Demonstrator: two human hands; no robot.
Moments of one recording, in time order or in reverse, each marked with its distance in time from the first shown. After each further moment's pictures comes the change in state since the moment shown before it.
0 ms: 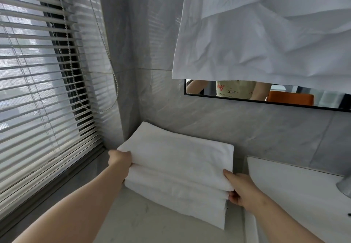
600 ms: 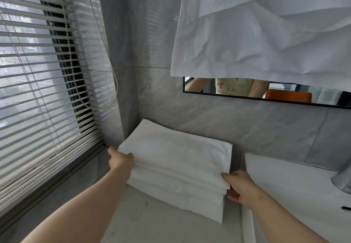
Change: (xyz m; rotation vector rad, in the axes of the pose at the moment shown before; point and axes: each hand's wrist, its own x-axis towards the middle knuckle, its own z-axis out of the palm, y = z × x) left_hand -0.023 -0.015 -0.002 0.017 0.011 0.085; right_hand -0.007 0.003 -0.002 -0.094 -0.011 -0.032
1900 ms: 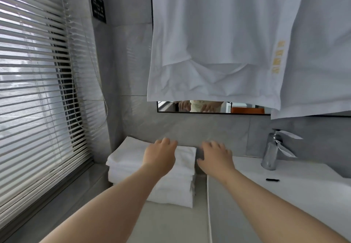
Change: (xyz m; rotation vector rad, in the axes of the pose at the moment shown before) left_hand -0.233 0.065 -0.022 1.056 -0.122 1.369; right_hand -0.161 -0.046 -0.039 -1.154 0.445 -0.693
